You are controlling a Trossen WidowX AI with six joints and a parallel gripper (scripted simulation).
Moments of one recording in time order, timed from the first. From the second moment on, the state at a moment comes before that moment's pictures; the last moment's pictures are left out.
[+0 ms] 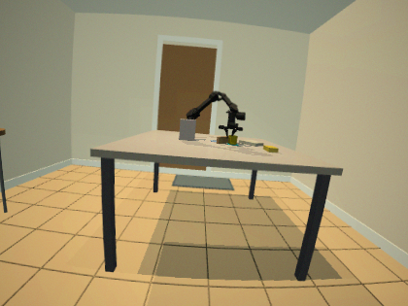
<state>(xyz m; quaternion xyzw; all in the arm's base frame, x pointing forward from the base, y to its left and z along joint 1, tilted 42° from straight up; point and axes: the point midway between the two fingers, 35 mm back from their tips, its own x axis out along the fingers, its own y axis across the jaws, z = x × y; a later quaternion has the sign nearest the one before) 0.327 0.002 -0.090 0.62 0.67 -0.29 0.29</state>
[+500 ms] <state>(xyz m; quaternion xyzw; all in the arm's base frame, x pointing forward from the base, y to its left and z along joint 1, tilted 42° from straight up) 0.326 -0.015 -0.072 0.62 0.67 -0.29 0.29</state>
